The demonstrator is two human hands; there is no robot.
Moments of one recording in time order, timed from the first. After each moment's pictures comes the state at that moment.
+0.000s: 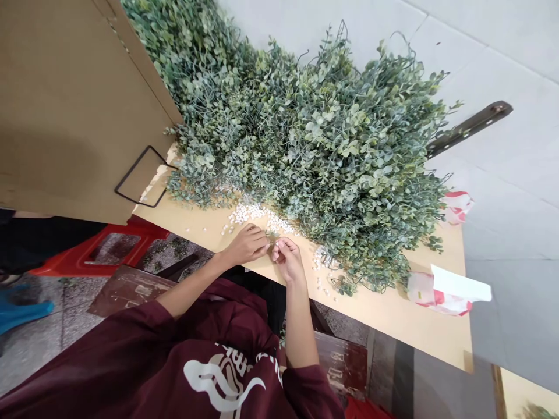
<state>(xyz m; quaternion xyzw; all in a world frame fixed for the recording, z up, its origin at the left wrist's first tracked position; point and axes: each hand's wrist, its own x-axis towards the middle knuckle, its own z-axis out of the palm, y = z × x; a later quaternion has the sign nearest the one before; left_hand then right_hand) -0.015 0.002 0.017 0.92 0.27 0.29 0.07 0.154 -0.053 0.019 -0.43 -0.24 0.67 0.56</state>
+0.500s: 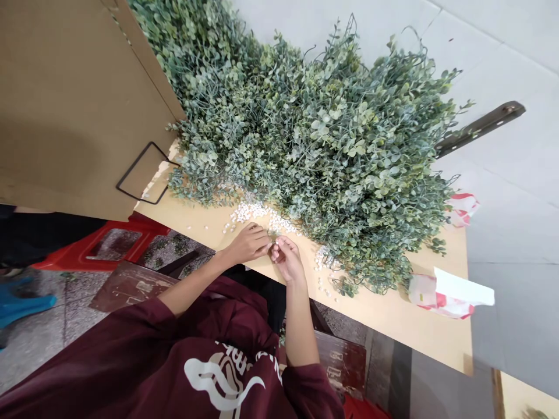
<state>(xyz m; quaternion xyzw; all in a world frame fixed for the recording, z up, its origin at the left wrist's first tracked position) -0.015 0.003 0.018 0.92 0.27 0.28 0.09 0.145 -0.050 0.029 -0.45 -0.22 0.69 0.53</state>
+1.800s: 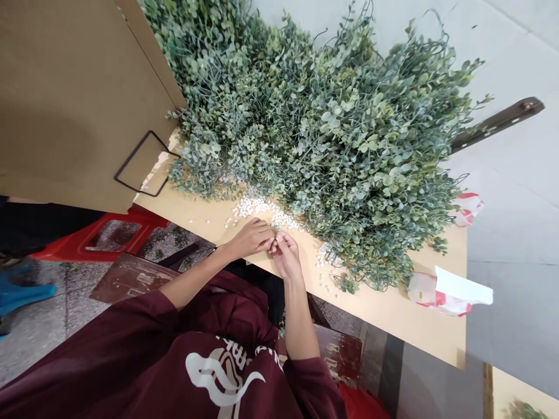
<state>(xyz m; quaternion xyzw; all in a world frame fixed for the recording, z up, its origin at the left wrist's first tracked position) -0.015 0.006 0.018 0.91 0.28 0.27 0.16 0.133 -0.052 0.021 -0.47 -0.27 0.65 0.53</state>
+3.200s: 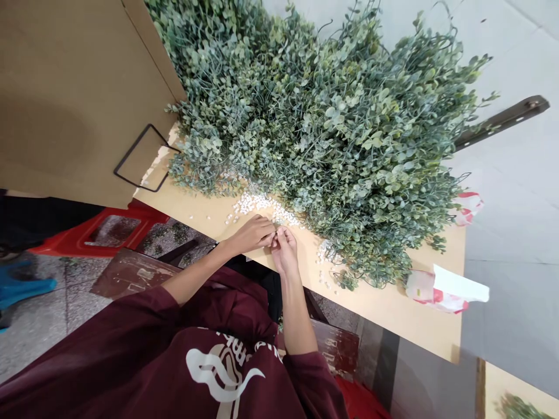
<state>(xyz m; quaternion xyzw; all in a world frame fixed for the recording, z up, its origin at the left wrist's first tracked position) -0.015 0.008 0.018 0.90 0.28 0.26 0.21 0.120 -0.049 0.027 -0.48 -0.27 0.62 0.56</state>
